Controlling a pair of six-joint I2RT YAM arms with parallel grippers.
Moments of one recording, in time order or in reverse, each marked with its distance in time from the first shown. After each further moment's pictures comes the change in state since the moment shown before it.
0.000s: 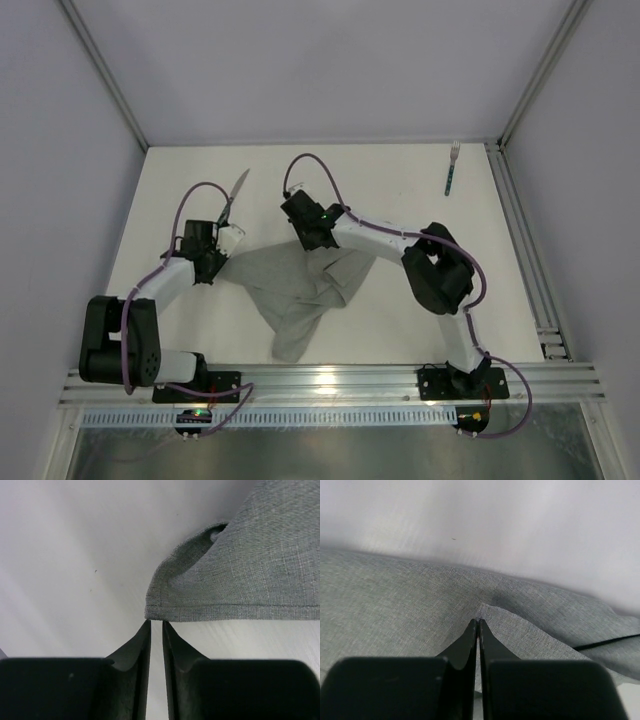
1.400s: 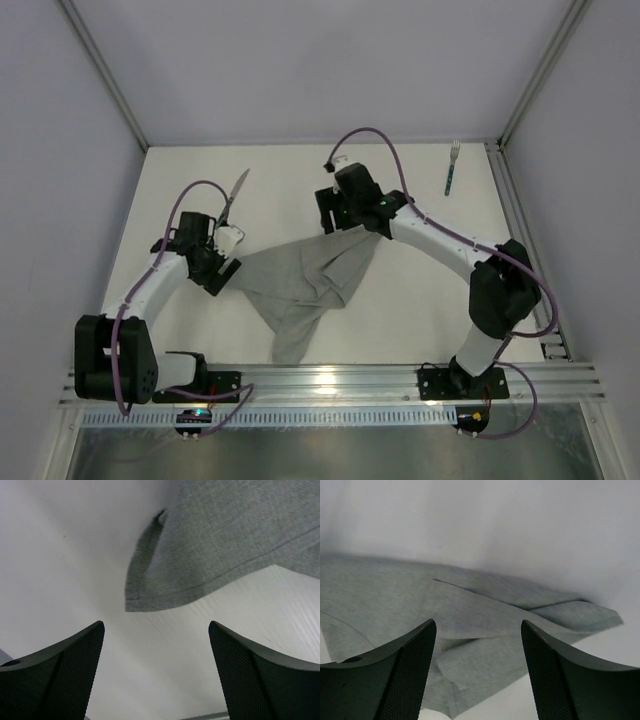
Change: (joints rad) left arm -0.006 -0.101 0.135 -0.401 0.121 -0.012; right arm -0.254 -0.424 -0.285 0.095 -0.249 -0.029
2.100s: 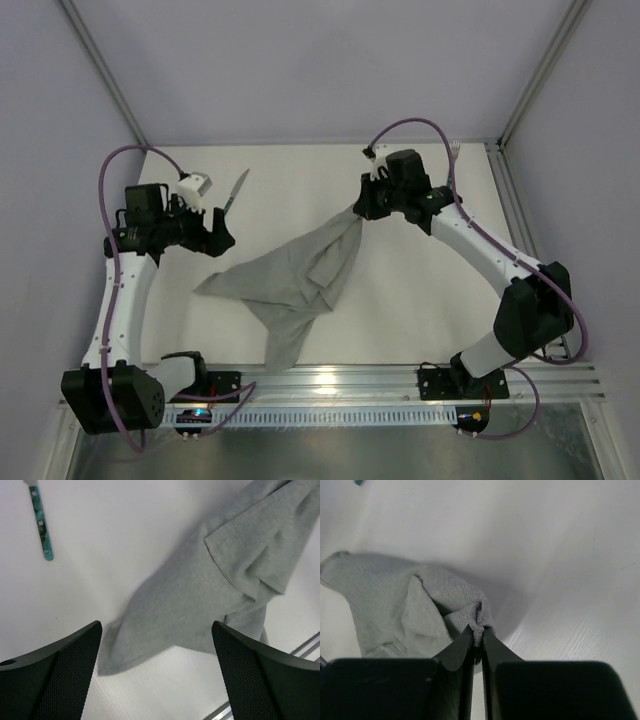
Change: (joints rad) left arm 0.192 -0.146 0.298 -0.052 0.575 -0.296; right arm -0.130 -0.178 -0.037 0.022 -0.306 -0.051
